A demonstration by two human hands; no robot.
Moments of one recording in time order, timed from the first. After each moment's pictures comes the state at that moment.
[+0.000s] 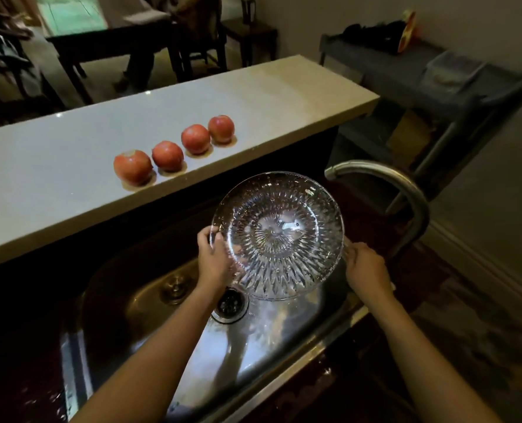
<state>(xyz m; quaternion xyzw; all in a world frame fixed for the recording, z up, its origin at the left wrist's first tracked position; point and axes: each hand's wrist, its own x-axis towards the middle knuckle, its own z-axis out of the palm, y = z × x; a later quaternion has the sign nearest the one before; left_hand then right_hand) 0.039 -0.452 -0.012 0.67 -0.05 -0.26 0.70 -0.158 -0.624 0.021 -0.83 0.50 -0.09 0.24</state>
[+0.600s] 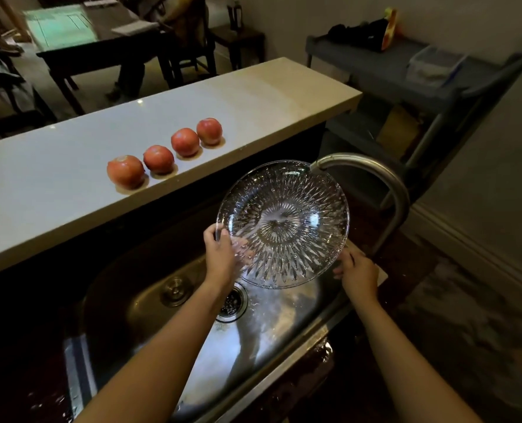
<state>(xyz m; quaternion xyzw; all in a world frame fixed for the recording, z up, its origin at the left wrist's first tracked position) 0.021 -0.469 0.005 0.64 -0.05 -0.29 0.71 -0.169 -0.610 -0.017 -0.68 0.54 -0.26 0.42</state>
